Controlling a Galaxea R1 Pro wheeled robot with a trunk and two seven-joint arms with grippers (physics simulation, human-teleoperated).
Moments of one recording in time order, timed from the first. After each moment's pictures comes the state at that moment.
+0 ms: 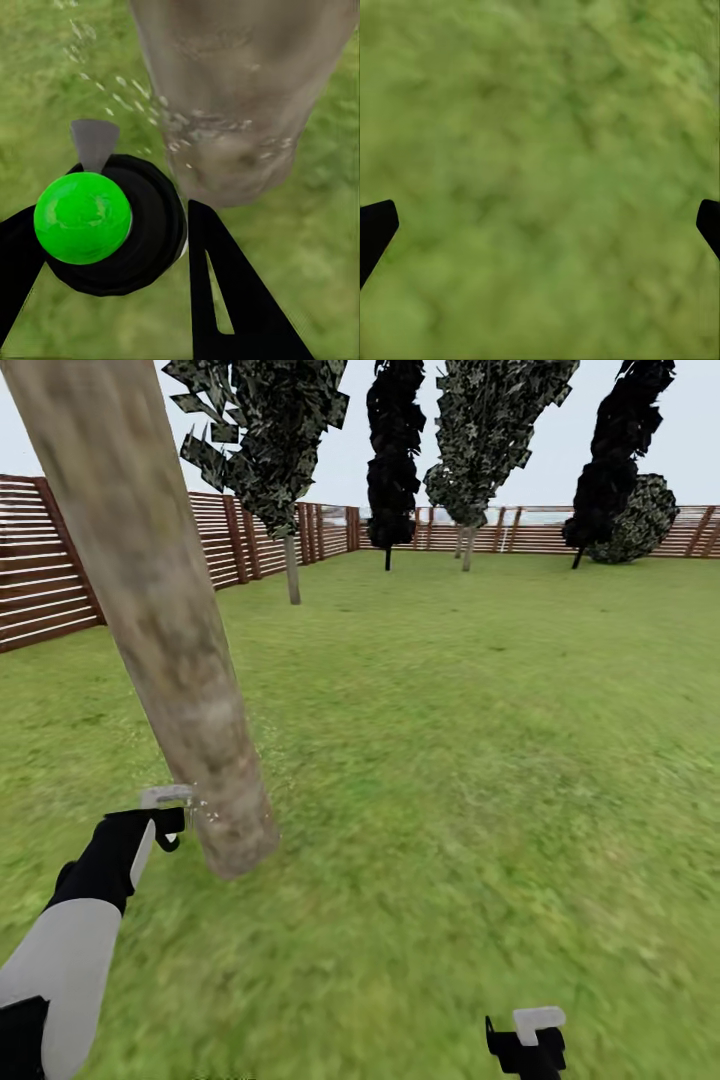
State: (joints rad) left arm -0.86 0.16 0.30 -0.79 -0.16 0.60 -0.01; right arm -0.46 -0.05 -0.03 -0.04 0.20 -0.50 -0.21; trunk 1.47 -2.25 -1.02
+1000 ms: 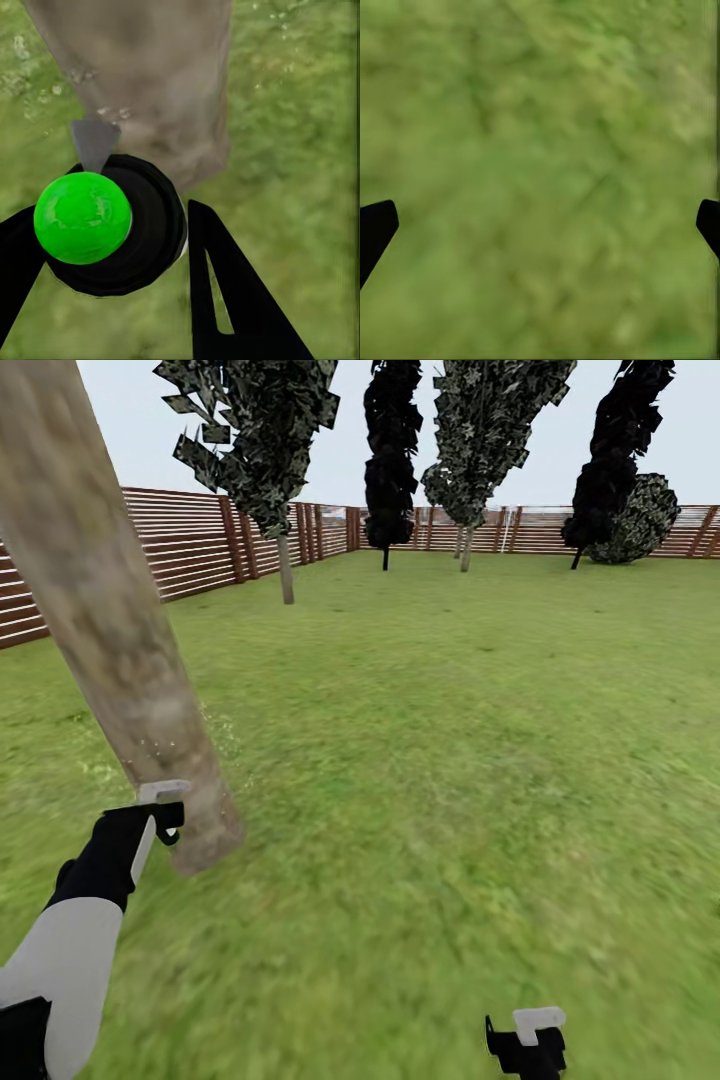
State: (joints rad) left arm -0.87 0.16 0.30 -0.82 -0.16 0.59 0.00; right arm -0.46 -0.05 -0.03 -0.04 0.20 -0.50 -0.21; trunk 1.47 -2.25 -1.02
